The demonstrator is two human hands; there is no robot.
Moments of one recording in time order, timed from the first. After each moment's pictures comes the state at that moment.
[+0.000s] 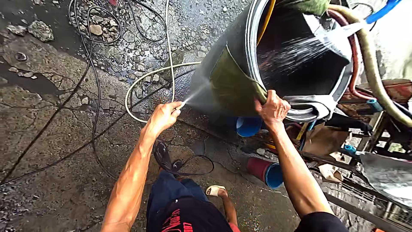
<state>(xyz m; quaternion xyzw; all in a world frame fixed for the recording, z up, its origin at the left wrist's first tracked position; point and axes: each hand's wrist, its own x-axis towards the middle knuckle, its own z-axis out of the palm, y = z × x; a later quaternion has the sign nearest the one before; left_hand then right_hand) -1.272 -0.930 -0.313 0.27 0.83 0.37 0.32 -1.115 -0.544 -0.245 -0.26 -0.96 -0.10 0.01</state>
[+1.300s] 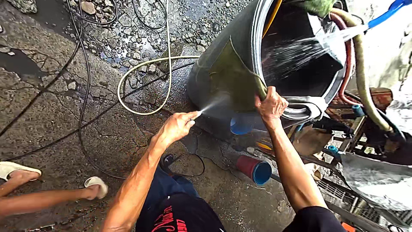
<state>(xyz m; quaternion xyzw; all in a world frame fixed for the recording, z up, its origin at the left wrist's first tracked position) -1.186 -0.915 -0.310 0.34 0.77 0.45 0.31 -1.114 -0.541 -0.250 -0.25 -0.96 -0.12 0.02</state>
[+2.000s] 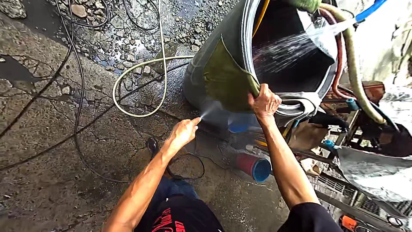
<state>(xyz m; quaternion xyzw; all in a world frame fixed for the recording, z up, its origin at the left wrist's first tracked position) -1.148 -0.865 -0.325 0.32 0.80 0.35 0.38 -1.113 -0.541 -0.250 -0.25 -0.96 -0.12 0.03</state>
